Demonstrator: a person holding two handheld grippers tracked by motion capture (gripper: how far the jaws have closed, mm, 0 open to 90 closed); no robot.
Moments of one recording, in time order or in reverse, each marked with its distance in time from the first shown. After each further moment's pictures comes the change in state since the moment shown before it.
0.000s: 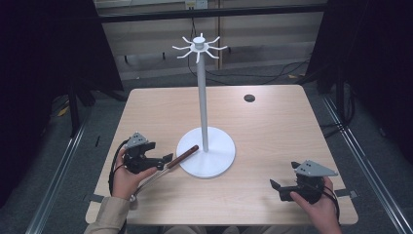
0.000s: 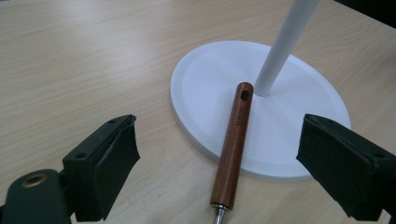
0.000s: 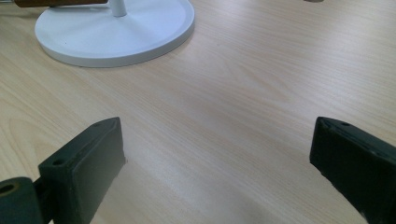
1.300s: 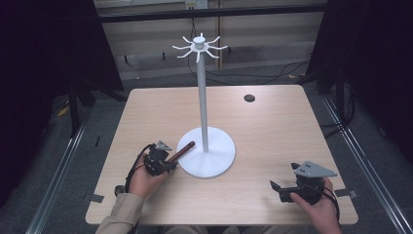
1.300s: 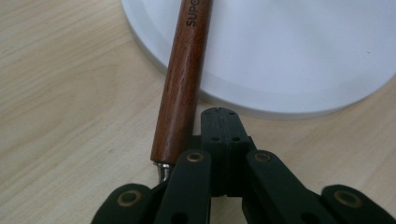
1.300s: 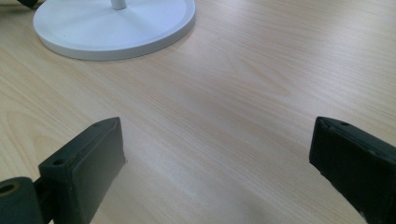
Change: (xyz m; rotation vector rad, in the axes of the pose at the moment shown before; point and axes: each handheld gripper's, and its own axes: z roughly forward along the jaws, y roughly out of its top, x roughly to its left) left arm -0.018 -0.012 0.050 0.382 0.011 0.053; right arm 0.000 -0.003 0.001 0.012 0.001 -0.007
